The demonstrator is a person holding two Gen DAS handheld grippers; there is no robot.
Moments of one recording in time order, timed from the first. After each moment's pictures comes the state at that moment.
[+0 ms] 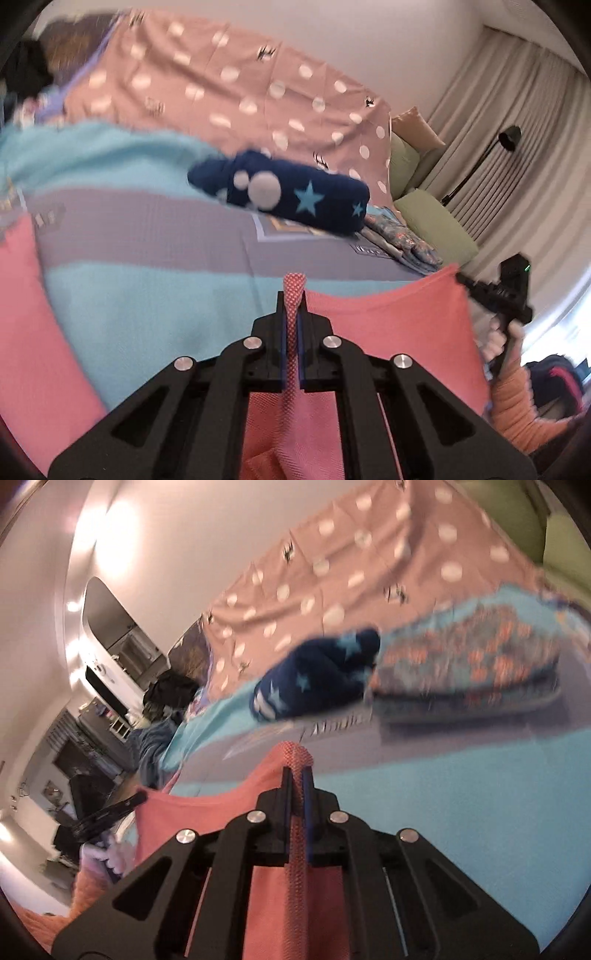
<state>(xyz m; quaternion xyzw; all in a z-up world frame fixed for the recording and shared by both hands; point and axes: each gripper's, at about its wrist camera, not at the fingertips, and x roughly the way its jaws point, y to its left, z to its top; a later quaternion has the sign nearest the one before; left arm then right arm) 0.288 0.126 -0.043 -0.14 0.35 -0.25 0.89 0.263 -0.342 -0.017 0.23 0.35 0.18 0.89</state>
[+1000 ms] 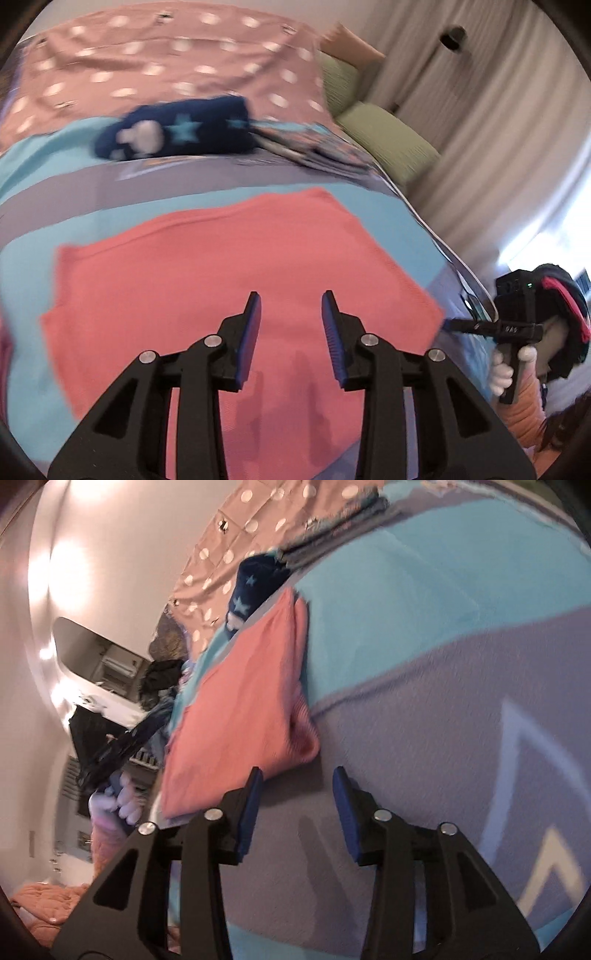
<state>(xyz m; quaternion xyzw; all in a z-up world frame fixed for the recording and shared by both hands) 0.201 -0.021 -0.031 -0.03 0.43 -0.36 0.83 0.021 -0.358 -0.085 0.40 0.45 0.17 0.78</state>
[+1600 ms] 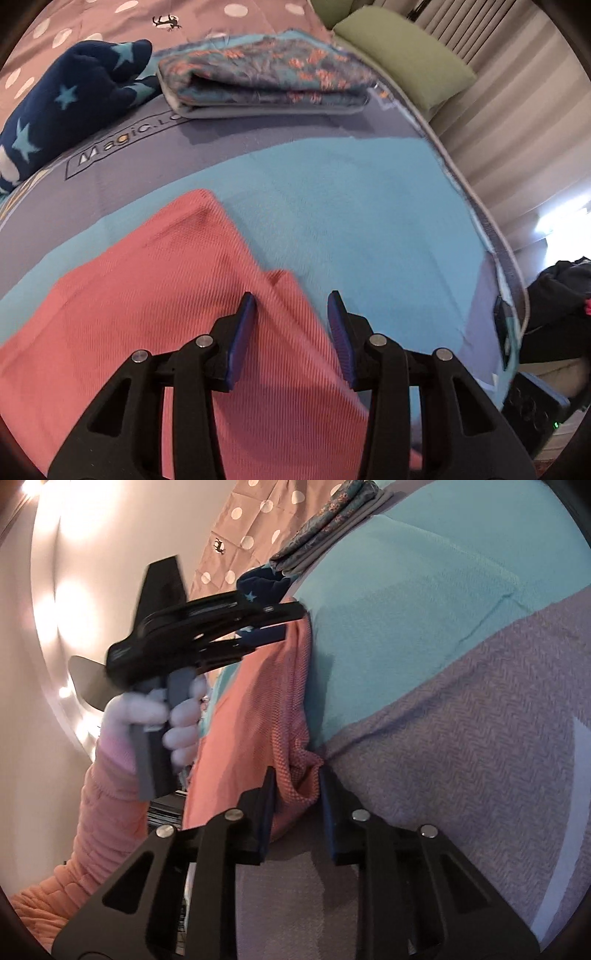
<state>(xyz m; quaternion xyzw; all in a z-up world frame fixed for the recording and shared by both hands) 0.304 -0.266 -0.089 0.08 0.57 -0.31 0.75 0.048 -0.369 -0.109 0.47 0.40 0.17 0.77</state>
